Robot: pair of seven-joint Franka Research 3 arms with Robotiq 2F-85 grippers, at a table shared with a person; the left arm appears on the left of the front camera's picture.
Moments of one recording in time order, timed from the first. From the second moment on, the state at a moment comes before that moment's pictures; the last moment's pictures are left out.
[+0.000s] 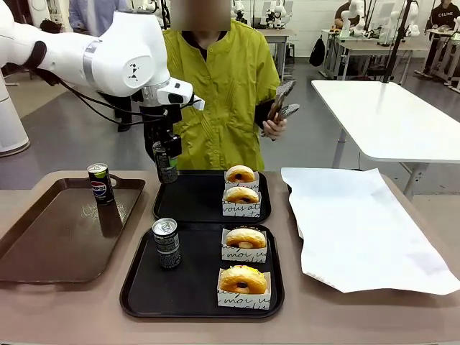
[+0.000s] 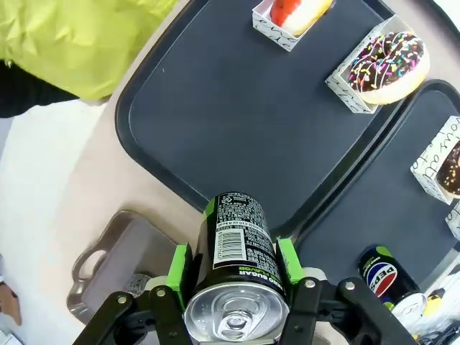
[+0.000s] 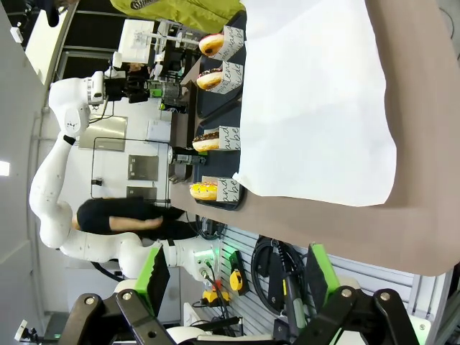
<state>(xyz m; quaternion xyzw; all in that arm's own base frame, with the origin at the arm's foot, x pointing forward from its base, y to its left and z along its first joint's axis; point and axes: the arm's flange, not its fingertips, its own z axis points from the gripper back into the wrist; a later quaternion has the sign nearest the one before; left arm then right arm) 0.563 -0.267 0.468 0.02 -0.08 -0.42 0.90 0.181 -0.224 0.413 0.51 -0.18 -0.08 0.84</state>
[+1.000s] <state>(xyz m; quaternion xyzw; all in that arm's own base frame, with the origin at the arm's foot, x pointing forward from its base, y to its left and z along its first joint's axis) 0.583 -0.290 0.430 -0.05 -0.11 -0.35 0.93 0.181 -0.224 0.413 0.51 -0.18 -0.08 0.84</state>
